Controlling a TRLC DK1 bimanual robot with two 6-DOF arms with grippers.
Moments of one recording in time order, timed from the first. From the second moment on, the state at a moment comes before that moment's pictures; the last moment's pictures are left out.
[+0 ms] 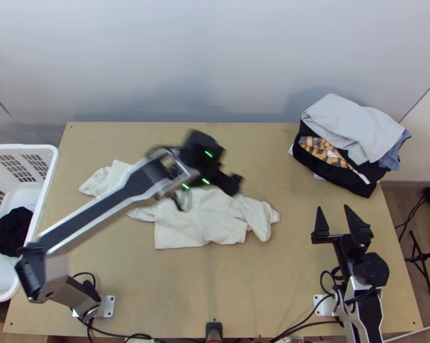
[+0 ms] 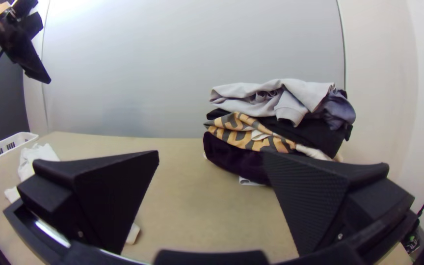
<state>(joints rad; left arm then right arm) -0.80 1.67 1.74 -0.68 0.04 -0.24 0.05 0.00 0.01 0.00 -0.05 0.06</state>
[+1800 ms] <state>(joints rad) 0.09 1.16 0.96 -0.89 0.05 -0.12 0.31 0.45 0.40 -0.32 -0.01 0.11</state>
